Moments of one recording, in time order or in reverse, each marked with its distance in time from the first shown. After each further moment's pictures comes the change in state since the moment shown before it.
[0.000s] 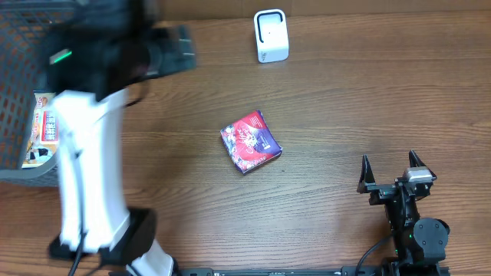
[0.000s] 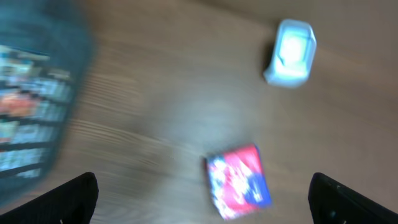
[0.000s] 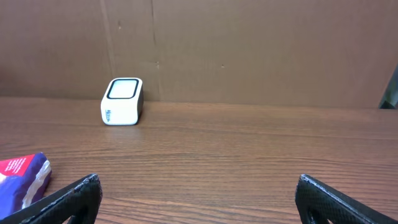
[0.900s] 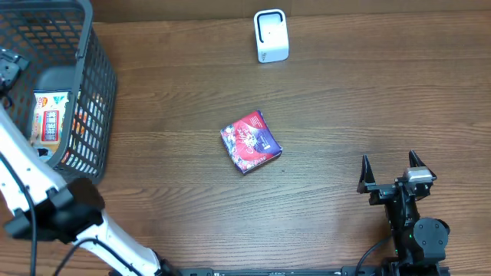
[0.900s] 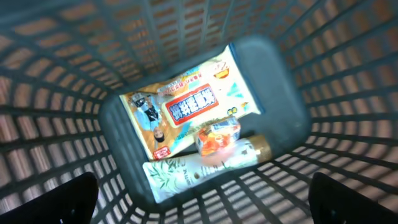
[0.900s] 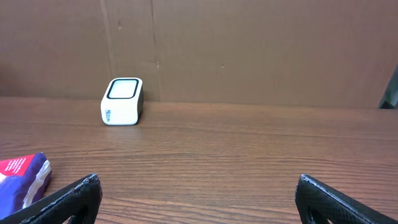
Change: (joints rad) left arm 0.698 0.240 0.015 0.113 -0.134 -0.146; right arm 0.000 0.000 0.000 0.000 0.000 0.000
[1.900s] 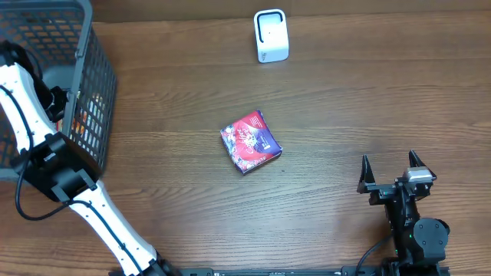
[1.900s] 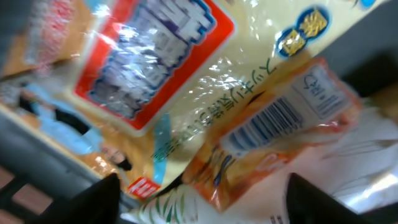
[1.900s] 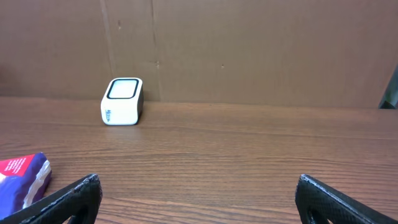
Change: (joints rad) left arm 0.000 0.499 -0.003 -0.055 0.081 0.376; right arm 0.000 0.000 0.000 0.000 0.000 0.000
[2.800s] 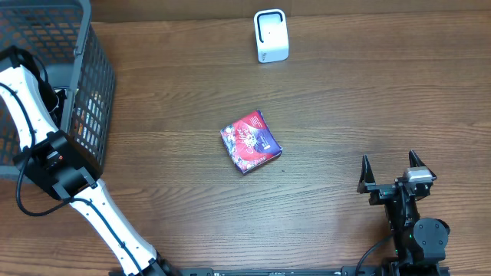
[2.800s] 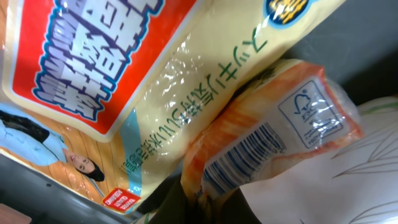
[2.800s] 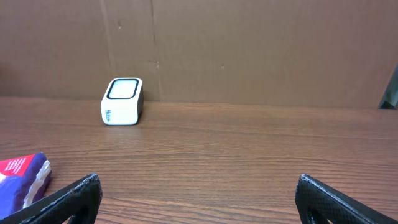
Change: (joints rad) left arm 0.000 0.037 0.001 0.009 0.013 0.027; right arm 0.000 0.000 0.000 0.000 0.000 0.000
